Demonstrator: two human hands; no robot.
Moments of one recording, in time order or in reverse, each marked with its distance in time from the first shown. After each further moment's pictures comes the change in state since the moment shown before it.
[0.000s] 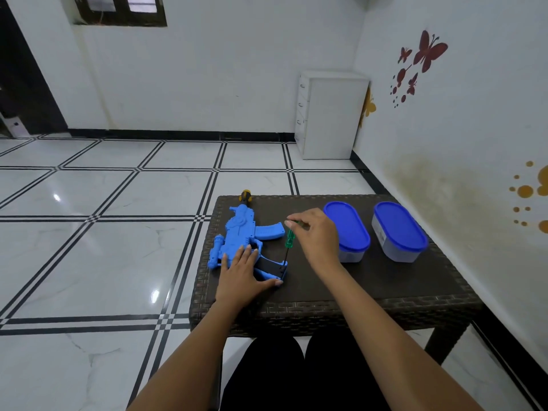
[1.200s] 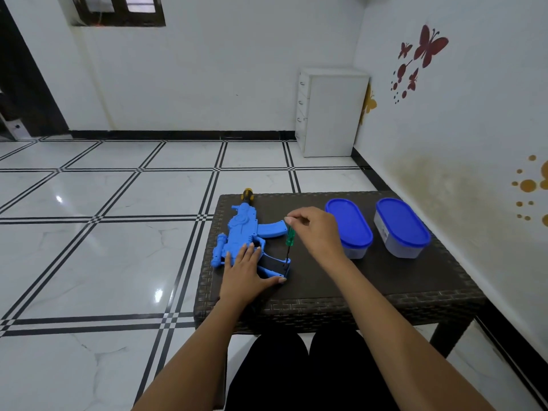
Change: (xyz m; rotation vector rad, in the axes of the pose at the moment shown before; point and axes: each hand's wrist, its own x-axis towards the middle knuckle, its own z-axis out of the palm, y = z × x) left_hand 0.000 0.000 -0.001 0.002 0.013 -0.001; right_hand 0.003 -0.007 -0.006 -0.034 -0.104 -0.026
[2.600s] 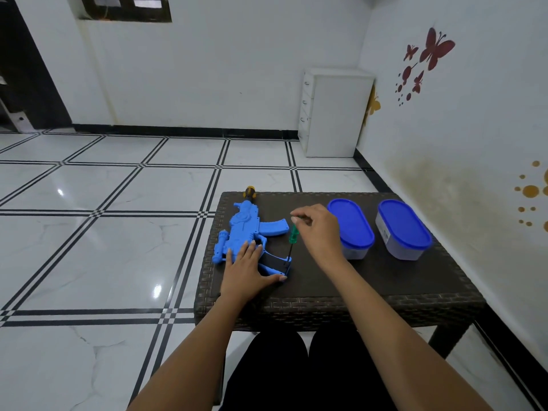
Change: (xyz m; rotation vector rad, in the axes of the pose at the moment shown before) left_hand 0.000 0.000 0.001 -0.010 0.001 -0.007; right_hand -0.002 0.000 0.005 0.022 0.064 0.015
